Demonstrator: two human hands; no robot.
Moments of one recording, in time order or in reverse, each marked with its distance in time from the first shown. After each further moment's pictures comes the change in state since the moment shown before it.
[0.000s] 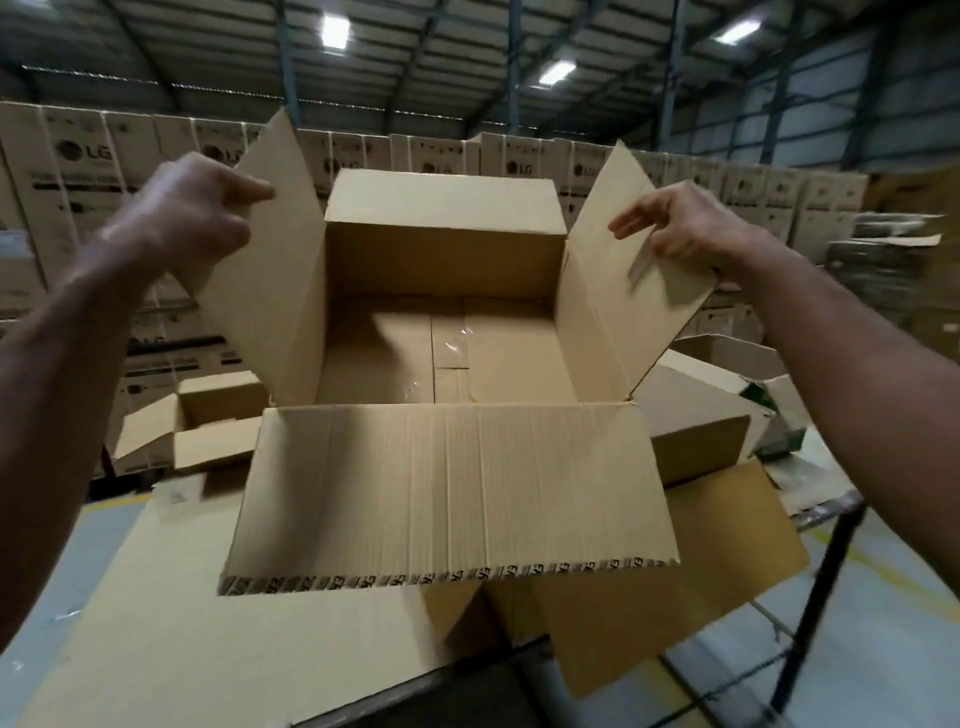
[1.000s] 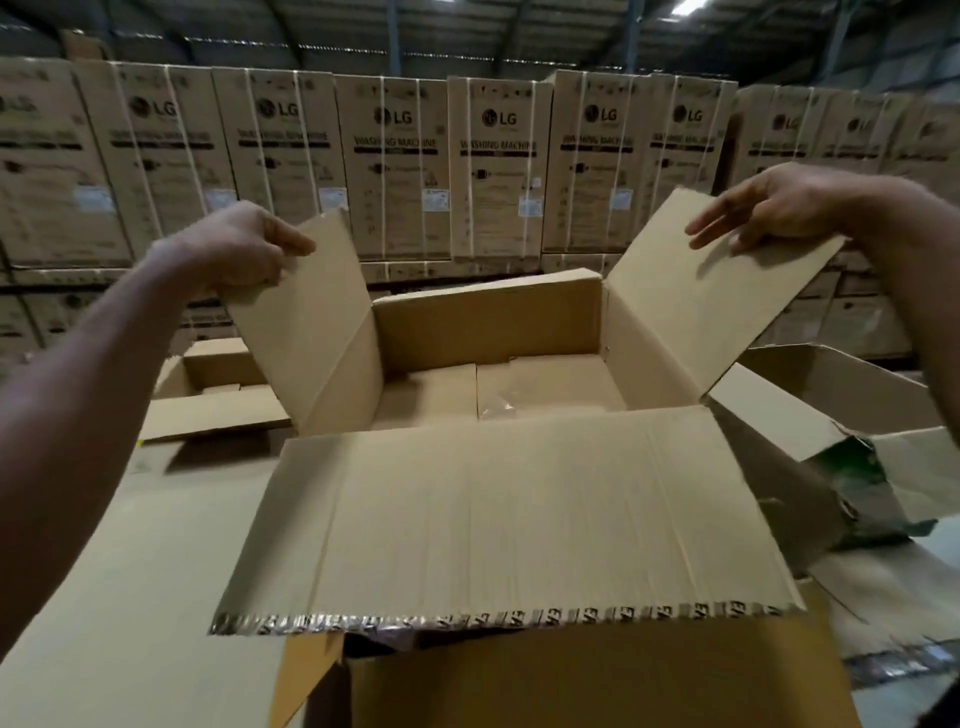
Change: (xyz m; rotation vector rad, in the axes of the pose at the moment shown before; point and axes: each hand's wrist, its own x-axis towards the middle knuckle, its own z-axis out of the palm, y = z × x) left_hand 0.157 0.094 0.258 -0.035 -0.228 -0.387; right_hand 0.223 0.315 -0.018 0.023 -0.367 0.111
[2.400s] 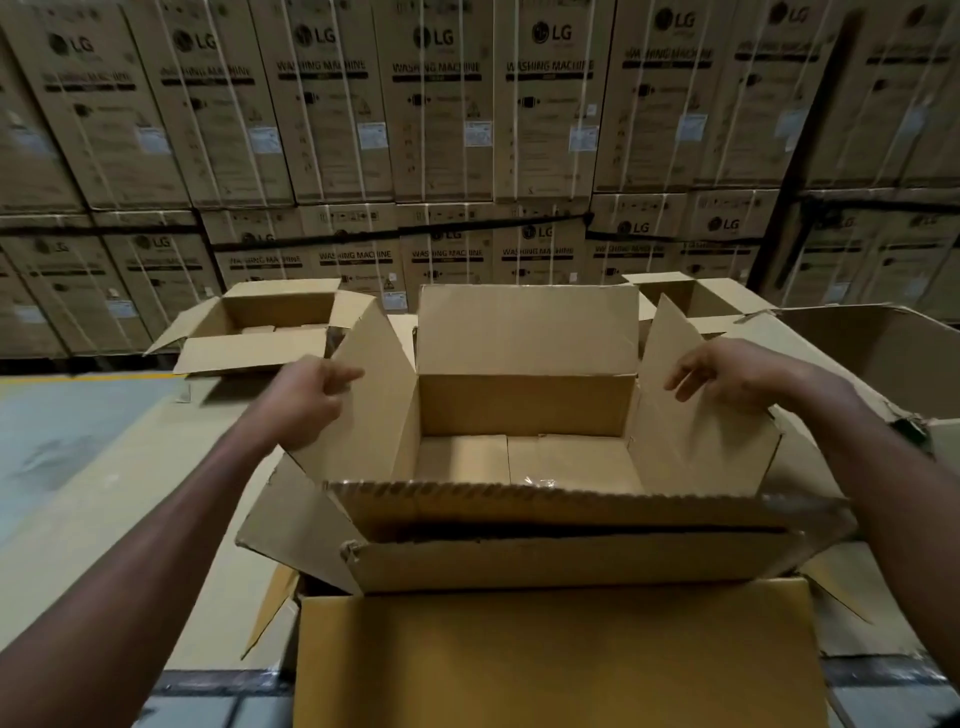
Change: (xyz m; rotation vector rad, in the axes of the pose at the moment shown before) left_hand -0.089 0.002 0.194 -0.049 -0.086 -0.252; right_hand 0.017 0.157 0.154 -0.089 -0.405 -0.043
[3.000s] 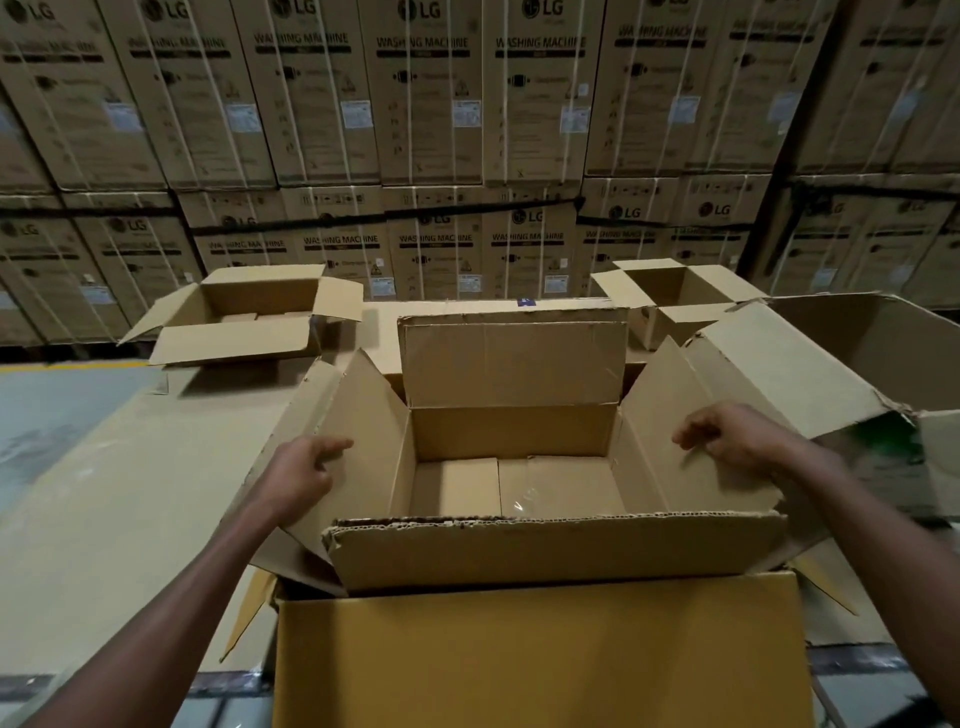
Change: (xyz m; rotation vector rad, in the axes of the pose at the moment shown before) left_hand -0.015 -0.066 0.075 0.039 -0.032 -0.027; right_hand 0.012 0.072 0.068 0.069 -0.010 0.064
